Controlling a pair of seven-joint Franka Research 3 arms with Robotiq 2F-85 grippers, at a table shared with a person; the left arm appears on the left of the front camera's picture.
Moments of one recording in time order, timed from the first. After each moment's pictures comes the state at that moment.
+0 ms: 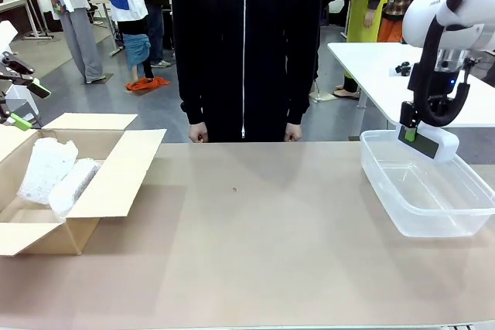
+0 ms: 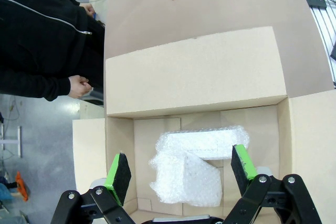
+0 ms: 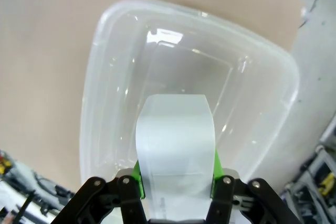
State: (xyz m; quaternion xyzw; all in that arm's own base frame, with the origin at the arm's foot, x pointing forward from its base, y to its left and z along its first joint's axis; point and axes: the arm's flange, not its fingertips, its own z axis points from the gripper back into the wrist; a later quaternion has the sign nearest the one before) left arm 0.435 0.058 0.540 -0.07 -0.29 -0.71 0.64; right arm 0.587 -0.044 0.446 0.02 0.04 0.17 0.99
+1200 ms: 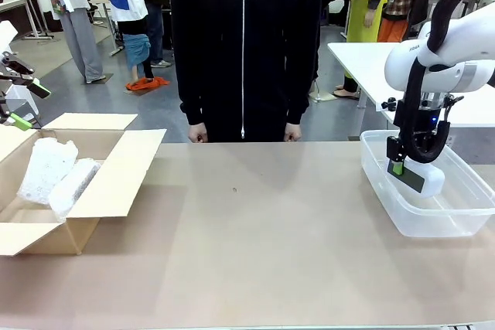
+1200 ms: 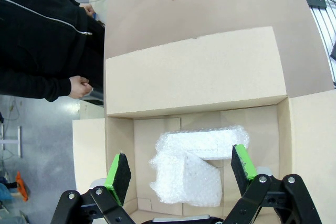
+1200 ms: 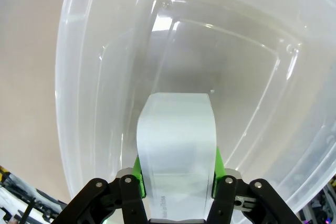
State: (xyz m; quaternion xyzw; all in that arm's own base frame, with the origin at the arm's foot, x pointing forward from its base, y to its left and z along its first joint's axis) left arm 0.435 0.057 0.540 -0.07 -0.29 -0.71 0.64; right arm 0.562 -0.018 0.371 0.01 0.06 0.15 0.99
